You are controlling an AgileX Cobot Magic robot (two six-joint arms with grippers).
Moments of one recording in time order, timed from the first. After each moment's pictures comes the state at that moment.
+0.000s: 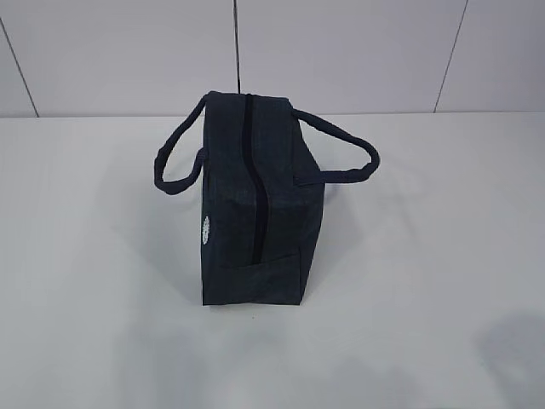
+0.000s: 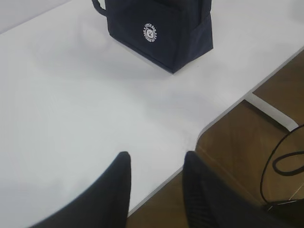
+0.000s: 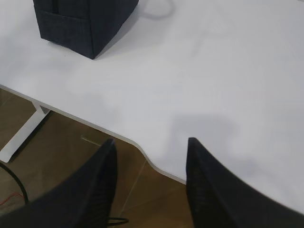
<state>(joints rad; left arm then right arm) -0.41 0.01 -0.51 -0.14 1.12 0.24 0.34 -0.02 -0.50 0.01 1.16 -0.10</state>
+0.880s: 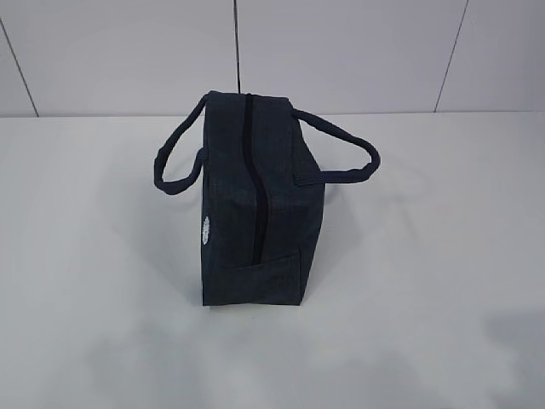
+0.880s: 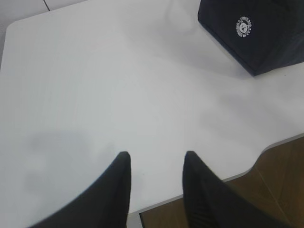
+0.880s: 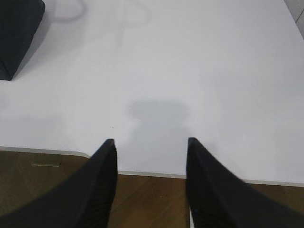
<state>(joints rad) -0.04 0.01 -0.51 -0.14 1.12 0.24 -0.02 -0.02 -0.50 0.01 1.15 -0.10</state>
